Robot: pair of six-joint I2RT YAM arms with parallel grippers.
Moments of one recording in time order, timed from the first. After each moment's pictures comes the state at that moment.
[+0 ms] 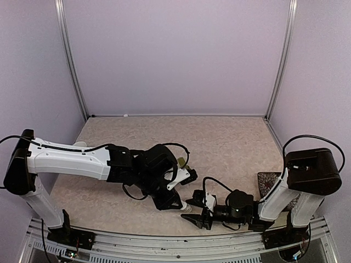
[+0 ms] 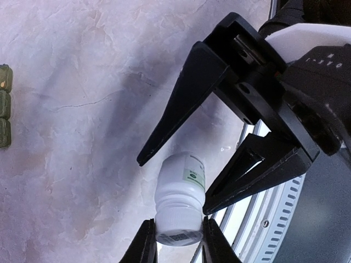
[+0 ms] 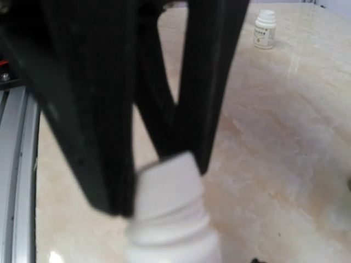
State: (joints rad) left arm -1.19 1.65 1.18 -0.53 0.20 -0.12; right arm 1.28 1.78 0.29 1.28 0.03 0.00
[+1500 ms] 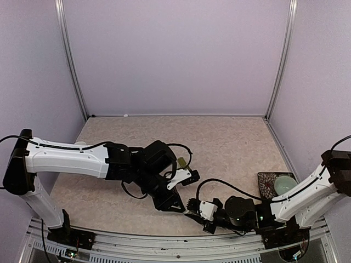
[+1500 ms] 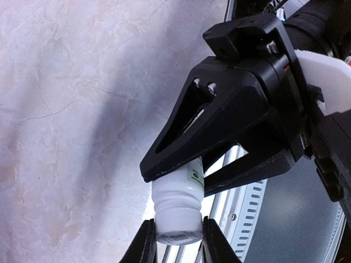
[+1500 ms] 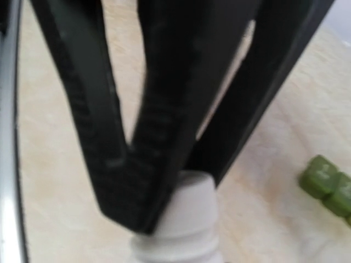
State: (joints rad) left arm -1.19 1.64 1.20 -0.53 0.36 -0.11; right arm 1.46 1.45 0.37 0.72 0.35 -0.14
